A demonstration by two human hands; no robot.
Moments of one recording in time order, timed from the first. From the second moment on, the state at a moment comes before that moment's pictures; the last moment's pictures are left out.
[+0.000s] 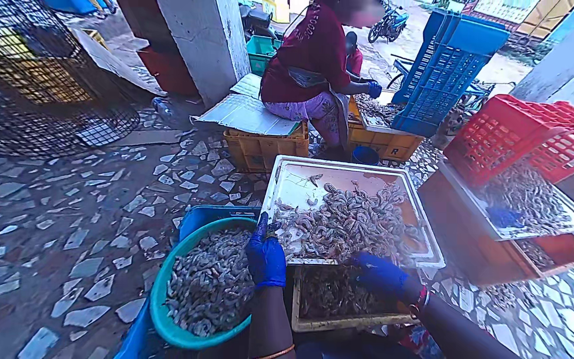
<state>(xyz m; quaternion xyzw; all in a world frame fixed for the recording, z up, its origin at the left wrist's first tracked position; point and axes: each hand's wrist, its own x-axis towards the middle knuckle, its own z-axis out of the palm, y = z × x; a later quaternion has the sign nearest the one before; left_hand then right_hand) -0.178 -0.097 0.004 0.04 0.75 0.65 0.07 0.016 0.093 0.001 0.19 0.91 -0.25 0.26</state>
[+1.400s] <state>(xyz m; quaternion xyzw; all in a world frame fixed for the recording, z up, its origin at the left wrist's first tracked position) -0.186 -0.094 0.025 0.01 0.60 0.80 0.02 -0.111 0.049 -0.046 0.15 0.95 -0.20 0.17</state>
